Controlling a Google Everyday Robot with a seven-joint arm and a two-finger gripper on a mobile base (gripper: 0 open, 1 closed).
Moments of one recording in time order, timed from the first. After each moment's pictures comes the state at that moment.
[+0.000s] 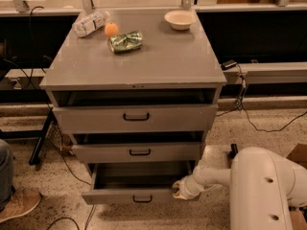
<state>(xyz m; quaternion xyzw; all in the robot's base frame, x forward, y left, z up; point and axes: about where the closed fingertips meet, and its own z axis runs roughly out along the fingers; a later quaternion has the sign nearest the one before) 0.542 -0.116 0.193 -0.70 0.68 0.13 0.21</state>
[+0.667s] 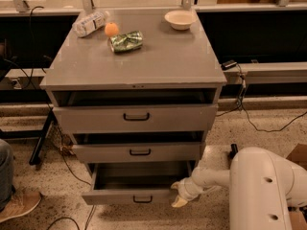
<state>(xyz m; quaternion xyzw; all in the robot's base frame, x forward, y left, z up) 0.540 -0.114 0.191 -0.70 0.67 0.13 0.21</state>
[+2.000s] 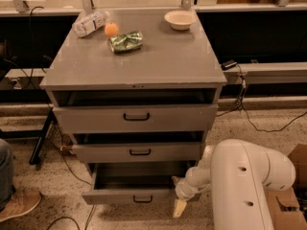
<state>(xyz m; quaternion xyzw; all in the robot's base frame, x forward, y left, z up) 0.542 -0.112 0.170 -0.68 0.70 0.11 0.17</state>
